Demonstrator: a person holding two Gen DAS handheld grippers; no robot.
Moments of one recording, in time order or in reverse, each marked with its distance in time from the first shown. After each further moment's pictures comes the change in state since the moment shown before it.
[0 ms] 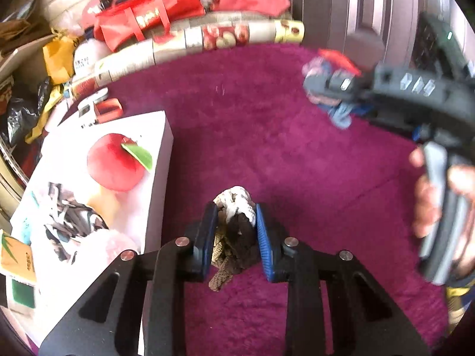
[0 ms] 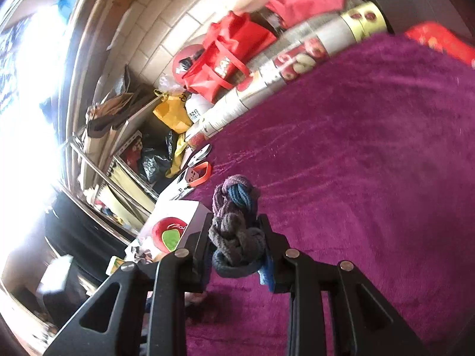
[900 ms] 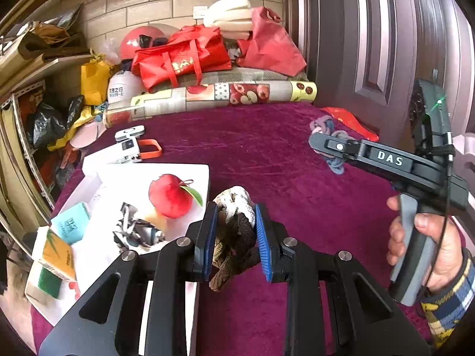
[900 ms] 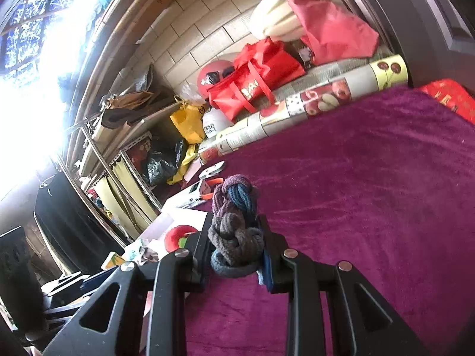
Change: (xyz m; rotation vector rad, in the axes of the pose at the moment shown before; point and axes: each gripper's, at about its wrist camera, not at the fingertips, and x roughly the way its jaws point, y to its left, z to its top) left arm -0.084 0.026 0.000 -0.107 -0.223 0.045; right arm -0.016 0.049 0.000 -0.125 -0.082 -0.008
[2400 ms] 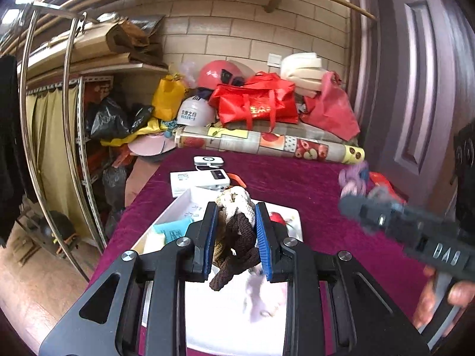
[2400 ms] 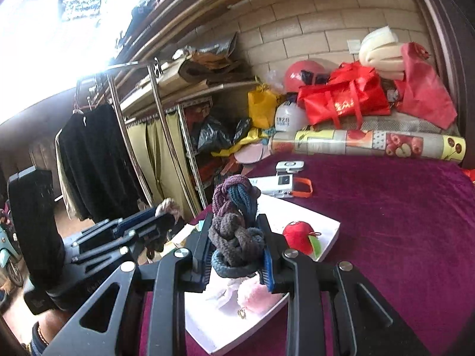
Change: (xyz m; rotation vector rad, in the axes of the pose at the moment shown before) left arm -0.087 0.136 -0.004 -0.240 -0.195 0.148; right arm 0.024 0.185 -0.021 -0.345 0.097 0.093
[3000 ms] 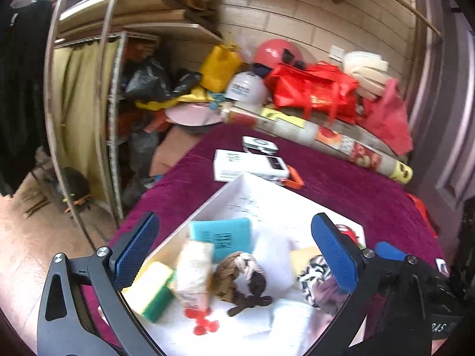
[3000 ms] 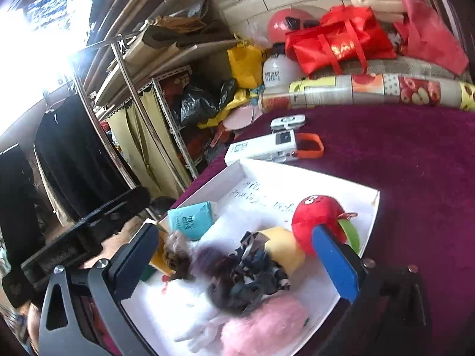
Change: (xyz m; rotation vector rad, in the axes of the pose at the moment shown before) left arm 0.077 0.064 -0.013 -0.186 0.070 0.176; right arm 0.097 -0.022 -0.023 0.086 0.108 -0.039
